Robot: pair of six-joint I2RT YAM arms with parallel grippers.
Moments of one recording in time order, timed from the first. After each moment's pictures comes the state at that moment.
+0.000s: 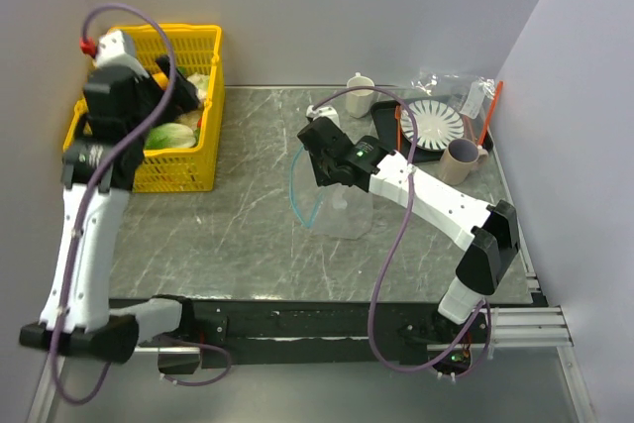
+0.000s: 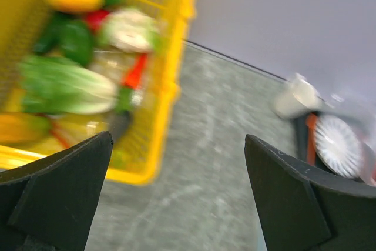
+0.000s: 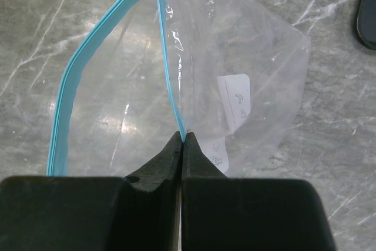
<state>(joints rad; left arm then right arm) -0.16 1.17 1.63 -0.72 -0.18 -0.45 0.85 1.66 1.60 -0.83 0.40 0.41</state>
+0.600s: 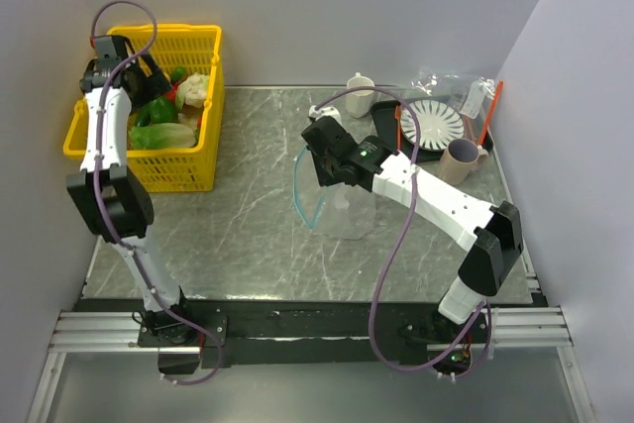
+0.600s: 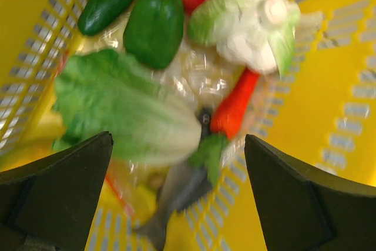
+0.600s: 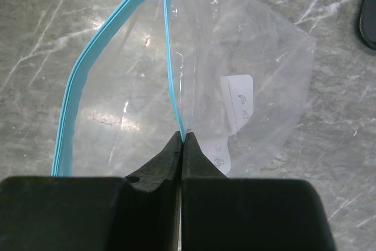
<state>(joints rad) 0.22 1.97 2.05 -0.80 0.00 -0.39 0.84 1.64 1.57 -0.82 0.37 0.39</state>
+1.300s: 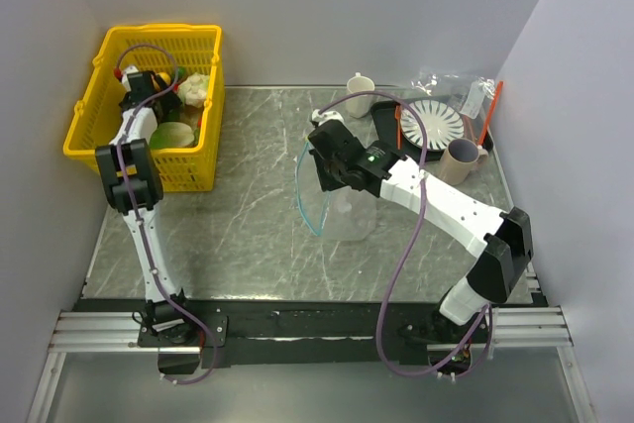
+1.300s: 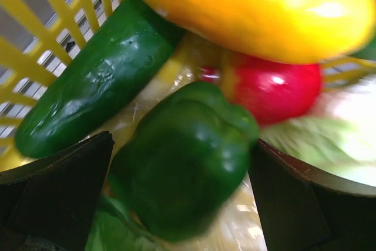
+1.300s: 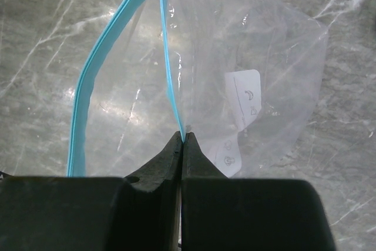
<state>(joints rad) 0.23 2.41 2.02 -0.21 -0.14 -0.47 0.83 1.58 1.51 -0.79 0.30 0.39</state>
